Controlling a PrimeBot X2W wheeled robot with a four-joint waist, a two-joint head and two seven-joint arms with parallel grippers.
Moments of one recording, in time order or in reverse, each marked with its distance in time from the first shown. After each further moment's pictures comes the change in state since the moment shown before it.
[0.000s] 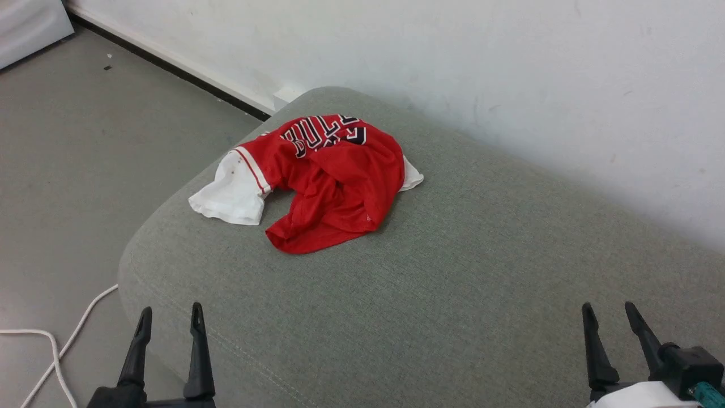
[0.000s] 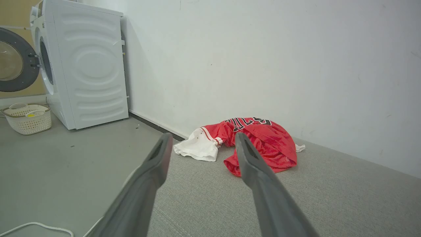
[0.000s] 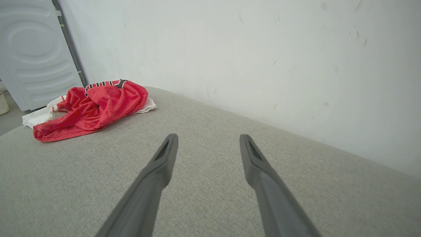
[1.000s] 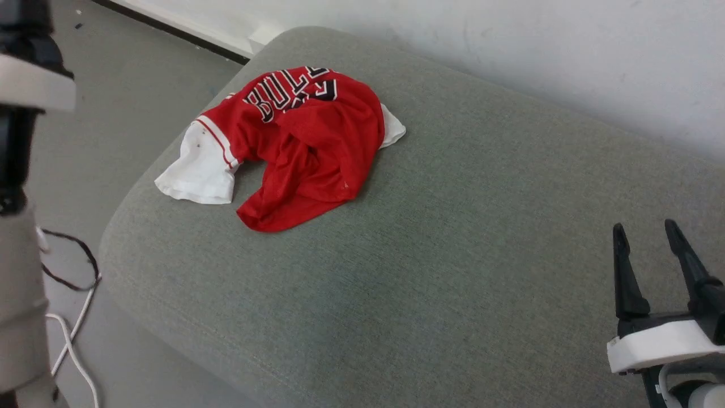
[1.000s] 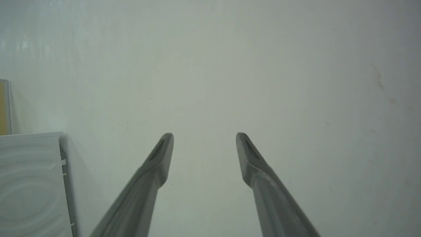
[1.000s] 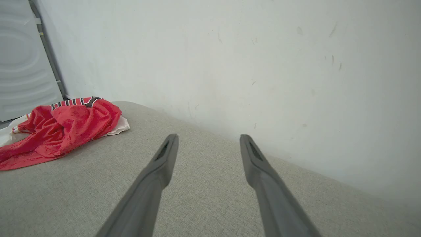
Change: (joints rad) left arm -0.973 0.330 0.006 0.114 -0.327 -0.120 0.324; right arm -0.088 0.001 -0.040 -0.261 -0.106 0.000 0.124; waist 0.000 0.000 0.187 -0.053
